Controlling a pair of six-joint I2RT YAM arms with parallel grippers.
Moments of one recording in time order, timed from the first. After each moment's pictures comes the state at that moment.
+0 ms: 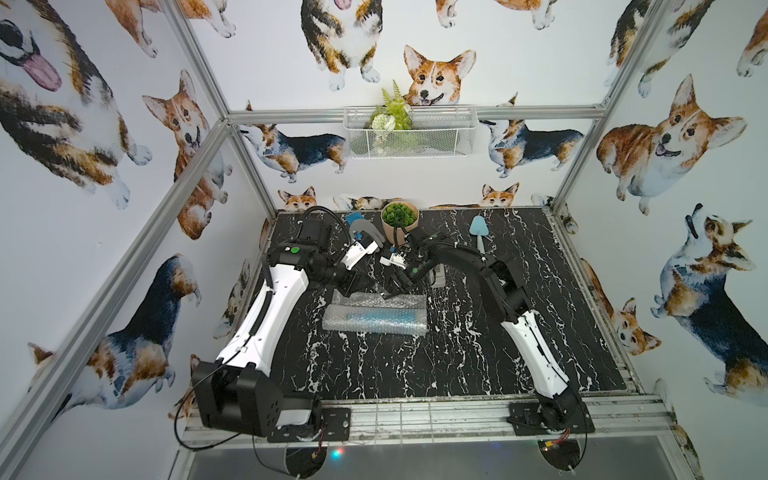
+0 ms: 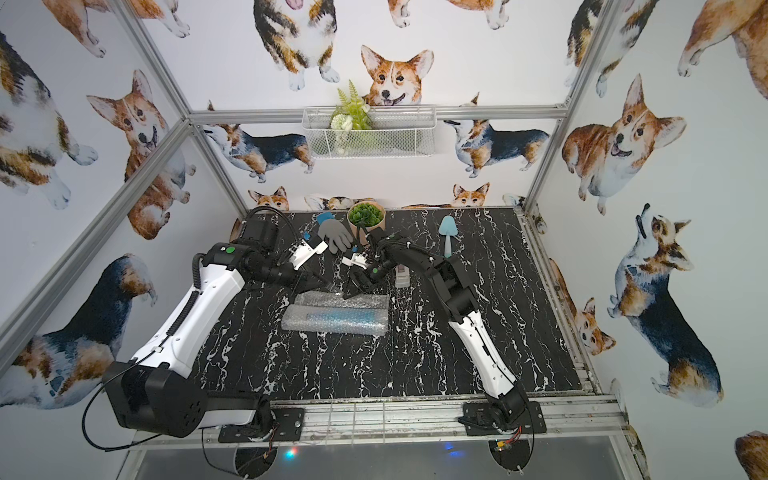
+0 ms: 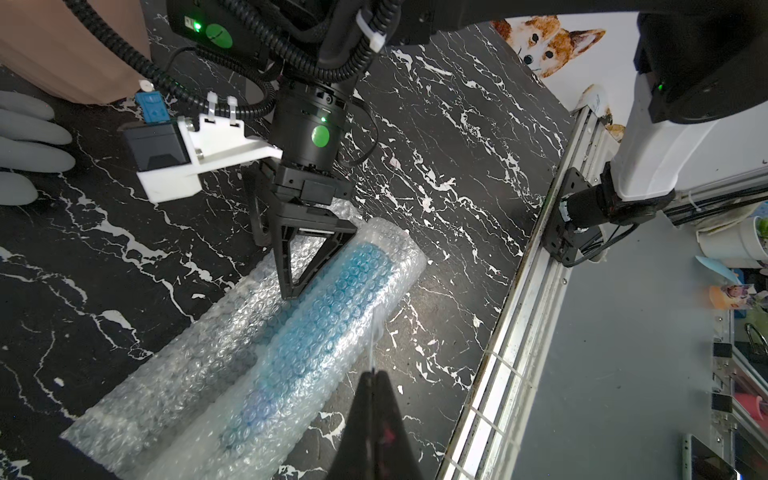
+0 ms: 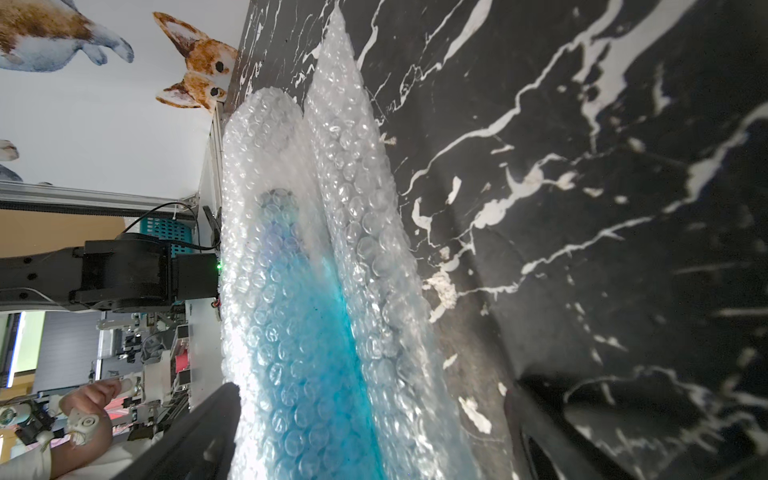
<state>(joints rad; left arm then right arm) -0.19 1.37 1.33 -1.11 0.73 0.47 0.67 2.52 2.12 -0.98 -0.94 -0.18</state>
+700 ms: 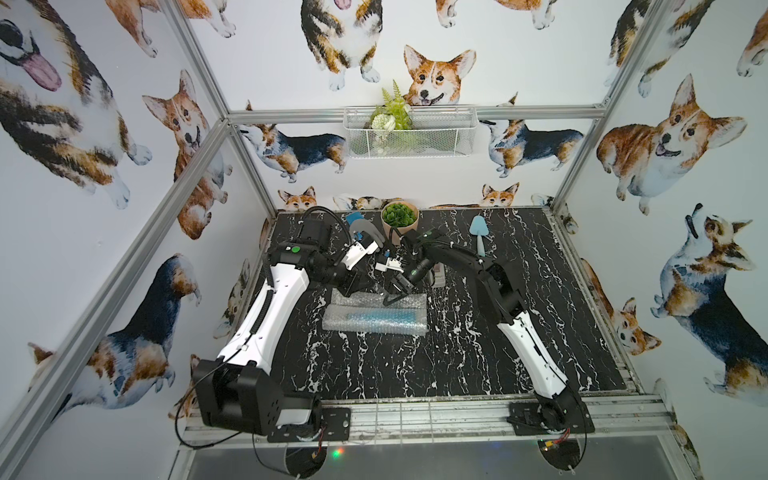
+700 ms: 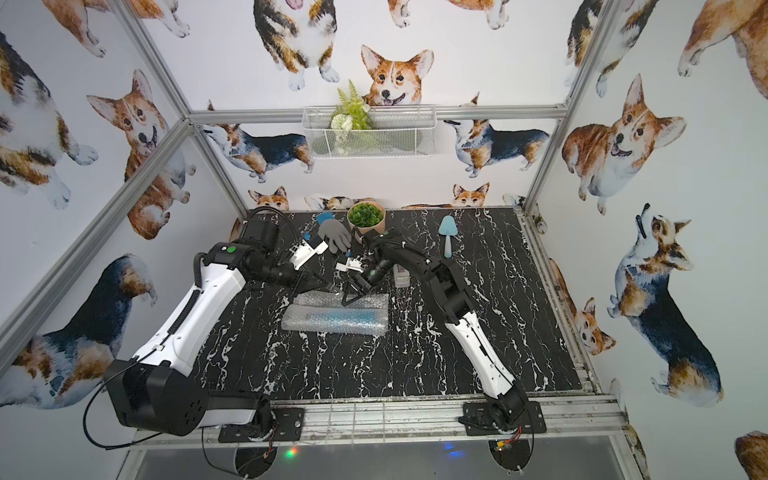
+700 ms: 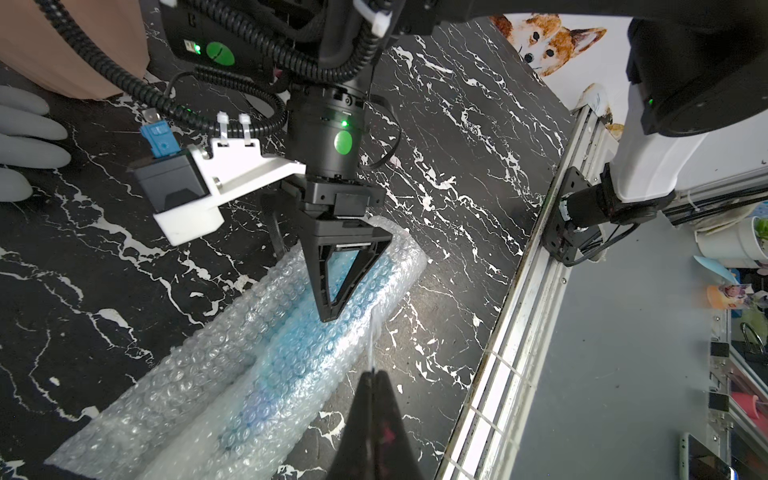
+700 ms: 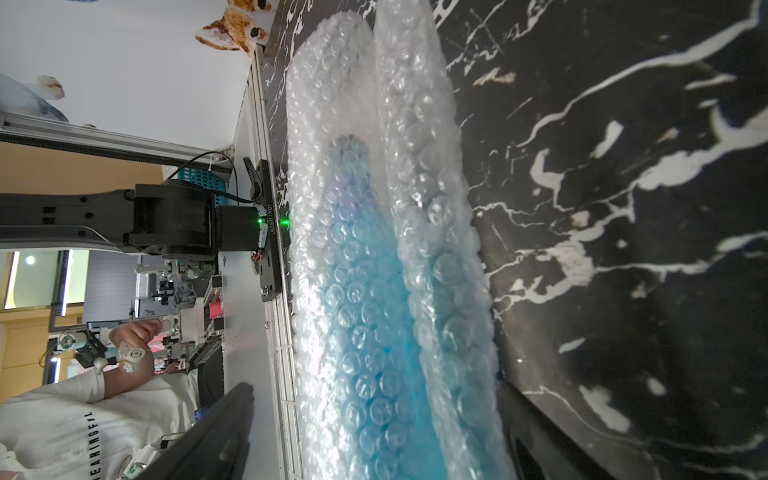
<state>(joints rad) -0.19 1.38 1.33 -1.11 0.73 0.47 0.71 2.53 2.22 -1.24 -0.98 -0.33</state>
